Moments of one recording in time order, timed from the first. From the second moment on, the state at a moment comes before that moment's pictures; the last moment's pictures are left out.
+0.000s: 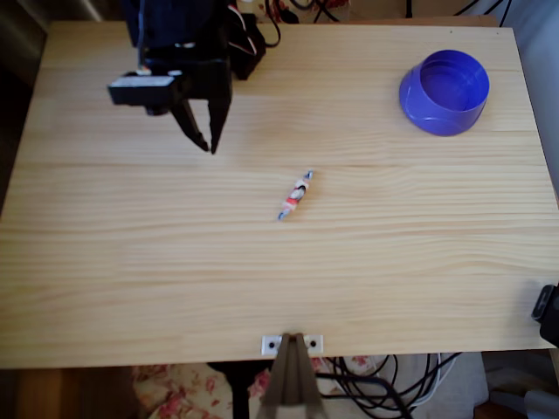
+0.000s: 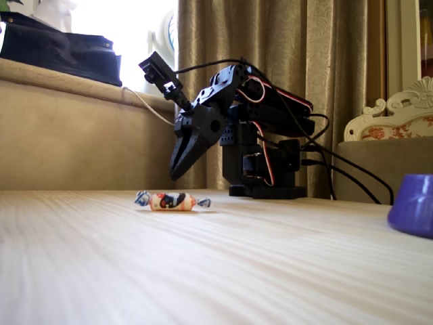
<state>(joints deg) 5.9 188.2 171.2 68.3 -1.0</state>
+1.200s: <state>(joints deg) 0.4 187.5 167.2 67.1 -4.3</state>
